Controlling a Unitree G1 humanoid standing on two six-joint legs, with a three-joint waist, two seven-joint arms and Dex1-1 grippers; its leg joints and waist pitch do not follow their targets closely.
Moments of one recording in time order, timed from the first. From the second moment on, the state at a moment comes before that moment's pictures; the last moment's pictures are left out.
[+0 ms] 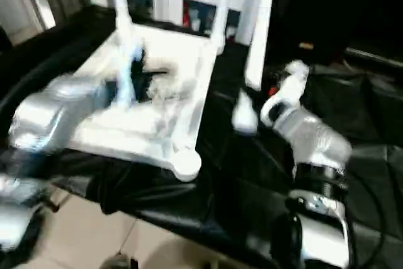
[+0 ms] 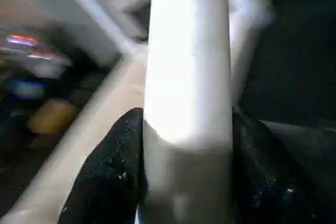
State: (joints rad) left arm -0.82 0.26 -0.05 0.23 -0.42 0.68 -0.73; right arm -0.65 -0.15 -0.51 0.28 0.54 0.87 0.45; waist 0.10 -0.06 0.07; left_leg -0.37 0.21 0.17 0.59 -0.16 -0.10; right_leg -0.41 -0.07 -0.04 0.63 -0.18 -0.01
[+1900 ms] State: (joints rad) left arm -0.83 -0.01 0.17 0.23 -0.52 0.80 -0.30; right arm -0.51 -0.10 0.01 -0.01 0.44 0.71 0.52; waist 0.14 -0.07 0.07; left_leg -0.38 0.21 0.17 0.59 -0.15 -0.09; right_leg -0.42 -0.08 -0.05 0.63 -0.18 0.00
